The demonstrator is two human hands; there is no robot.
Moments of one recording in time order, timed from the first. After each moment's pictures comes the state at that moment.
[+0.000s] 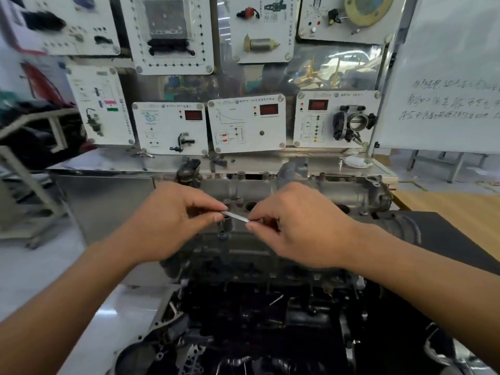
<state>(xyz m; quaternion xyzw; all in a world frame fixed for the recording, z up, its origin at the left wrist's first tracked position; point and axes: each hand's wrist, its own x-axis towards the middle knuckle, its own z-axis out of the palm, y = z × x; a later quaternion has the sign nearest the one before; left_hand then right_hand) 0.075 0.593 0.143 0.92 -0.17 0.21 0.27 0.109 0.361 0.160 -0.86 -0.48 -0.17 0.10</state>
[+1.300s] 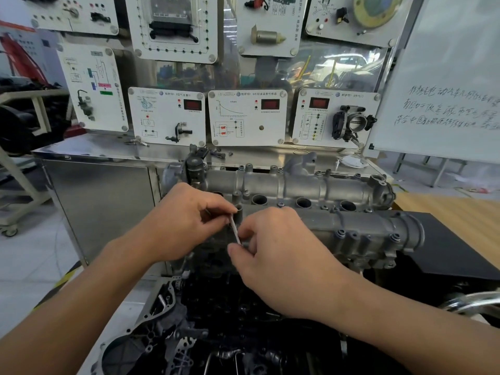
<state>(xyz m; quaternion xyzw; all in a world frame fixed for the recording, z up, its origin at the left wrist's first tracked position) 0.083 0.605 0.115 0.90 -0.22 0.23 0.30 0.051 0.409 0.138 -0.92 -0.31 -0.08 0.25</state>
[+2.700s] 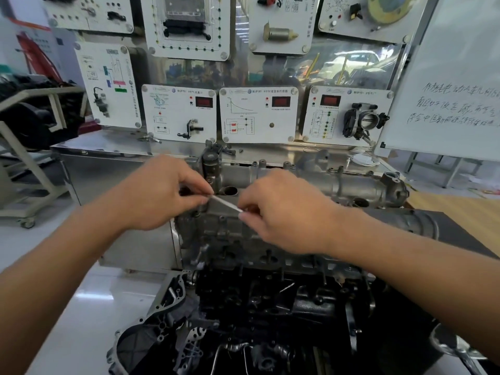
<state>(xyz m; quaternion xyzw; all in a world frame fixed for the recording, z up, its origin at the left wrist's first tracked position) 0.064 0.648 0.154 0.94 -0.17 0.21 0.20 0.093 0.422 0.164 -0.88 -0.46 -0.13 0.07</state>
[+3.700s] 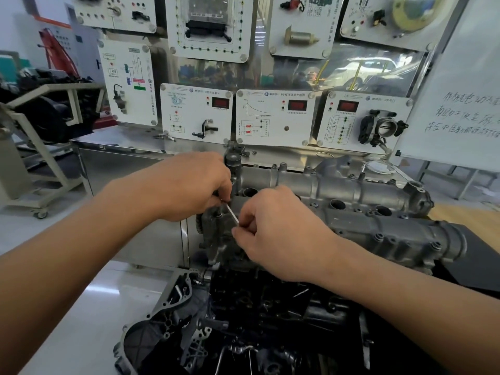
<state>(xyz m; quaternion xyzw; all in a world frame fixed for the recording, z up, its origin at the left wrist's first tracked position) 0.078 0.655 0.168 0.97 -0.21 0.11 -0.04 0.065 0.460 0.147 -0.90 -0.39 -0.10 0.17</state>
